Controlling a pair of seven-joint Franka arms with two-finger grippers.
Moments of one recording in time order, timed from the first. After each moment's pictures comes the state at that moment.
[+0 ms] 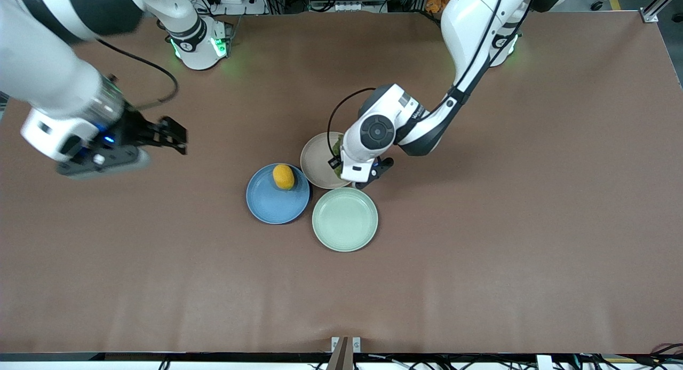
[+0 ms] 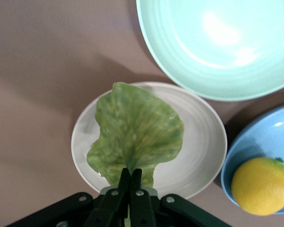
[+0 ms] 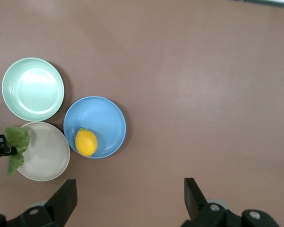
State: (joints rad) left arm -0.54 0.69 -0.31 -1.53 -0.17 2.17 -1.35; right arm 0.39 0.16 -0.15 -1.36 0.04 1.56 0.06
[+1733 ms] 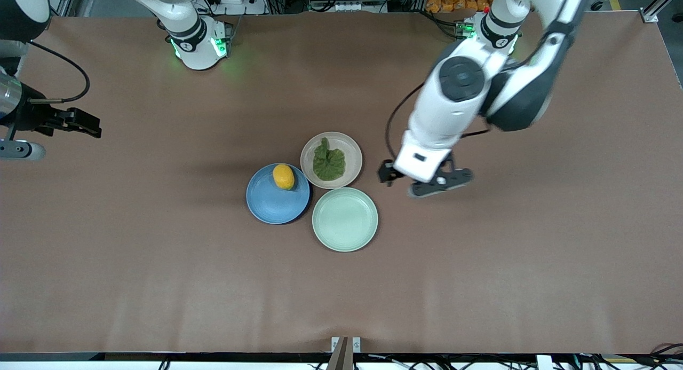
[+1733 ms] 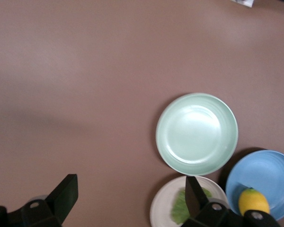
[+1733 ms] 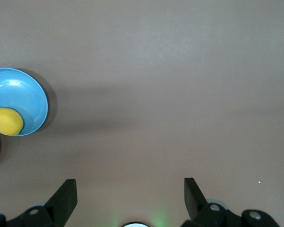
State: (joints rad) left arm -0.30 0.37 -0.29 -1.48 0.10 1.95 -0.85; right arm 0.04 0.08 -0.04 -1.52 -0.06 1.45 0.05
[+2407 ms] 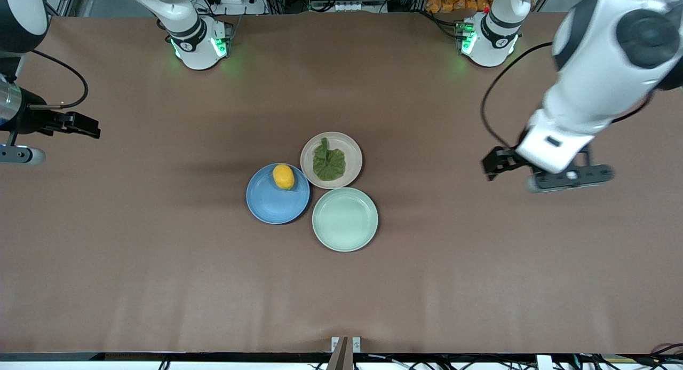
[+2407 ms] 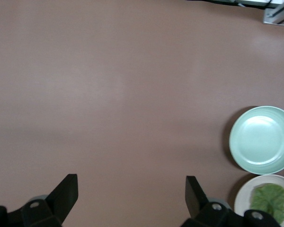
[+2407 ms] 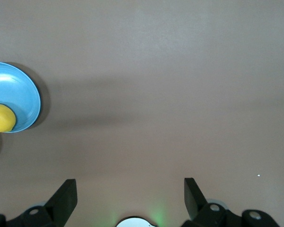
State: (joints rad) left arm -0.04 0.19 -0.29 -1.49 0.10 1.76 -0.44; right arm 0.04 0.09 -0.05 -1.53 -0.07 1.44 0.03
